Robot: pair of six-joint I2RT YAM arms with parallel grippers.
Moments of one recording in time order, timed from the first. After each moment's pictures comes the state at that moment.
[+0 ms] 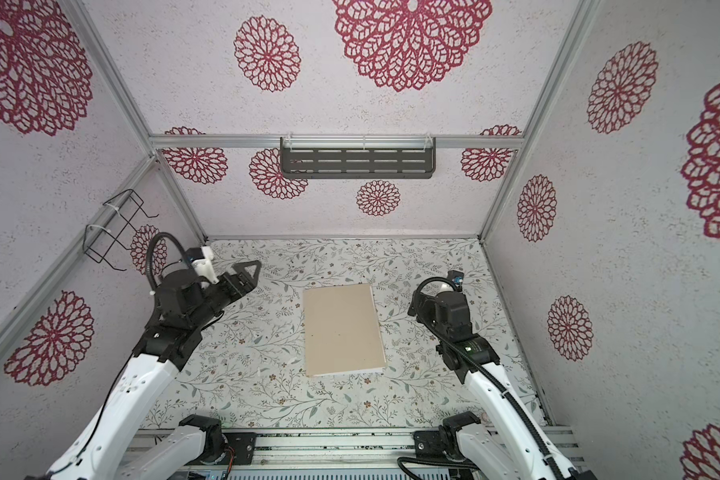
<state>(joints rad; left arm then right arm) -0.14 0.91 0.81 -0.19 0.02 -0.67 0.27 0.88 0.67 -0.28 0.26 0.40</state>
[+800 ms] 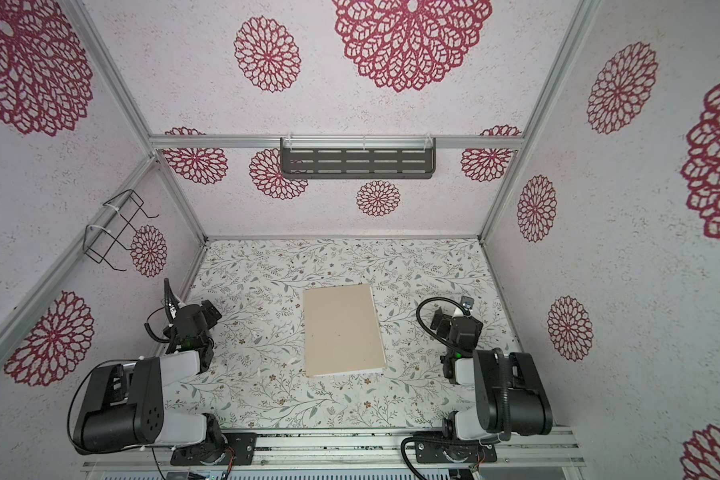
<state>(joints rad) 0.17 1.44 0.38 0.67 -0.46 -0.28 -0.04 1.49 0.25 0.88 0.16 0.11</state>
